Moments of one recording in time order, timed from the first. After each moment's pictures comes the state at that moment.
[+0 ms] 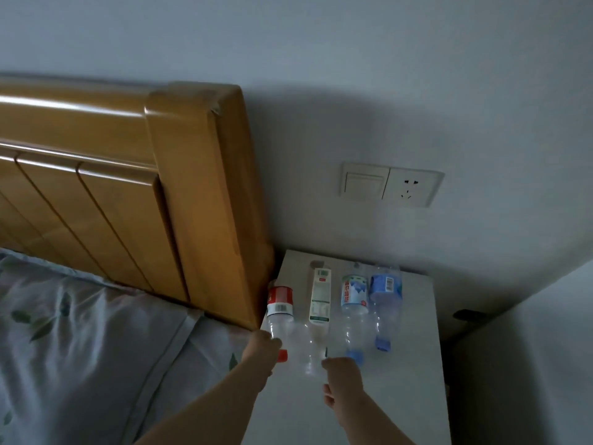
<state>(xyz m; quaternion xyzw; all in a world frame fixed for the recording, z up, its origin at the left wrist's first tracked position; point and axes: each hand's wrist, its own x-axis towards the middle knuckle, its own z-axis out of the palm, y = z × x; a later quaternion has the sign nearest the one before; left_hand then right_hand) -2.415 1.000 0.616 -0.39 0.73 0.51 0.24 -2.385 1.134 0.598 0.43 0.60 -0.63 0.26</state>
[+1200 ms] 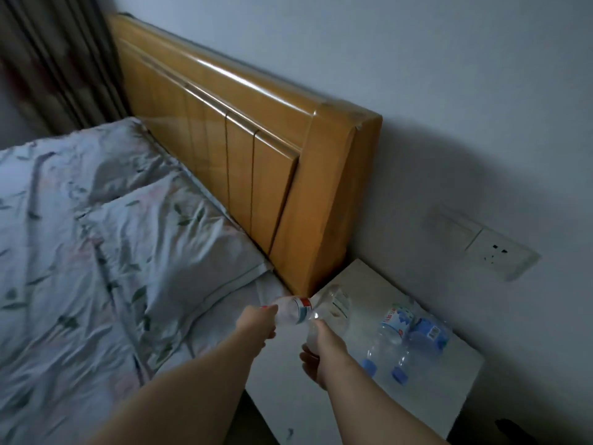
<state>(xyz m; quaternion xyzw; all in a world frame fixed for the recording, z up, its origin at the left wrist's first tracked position) -2.312 0.991 0.681 -0.59 0.55 0.59 0.03 -2.352 1.110 0.698 0.29 0.66 -0.55 0.43</state>
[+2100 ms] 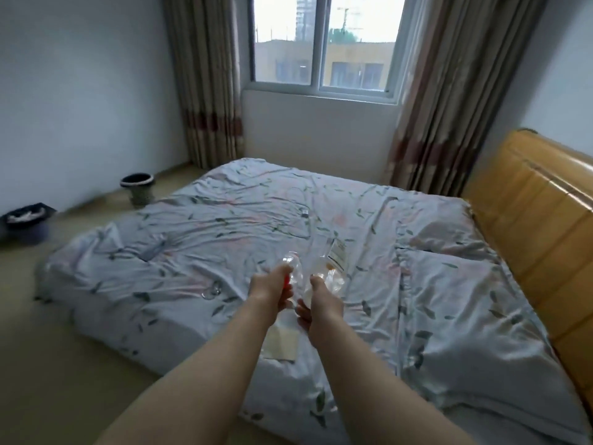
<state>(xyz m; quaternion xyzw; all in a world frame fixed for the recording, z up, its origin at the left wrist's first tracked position) -1.785 0.882 0.821 -0.62 0.22 0.55 -0.52 -1.873 0.901 0.826 -0.21 0.59 -0.44 0.64</state>
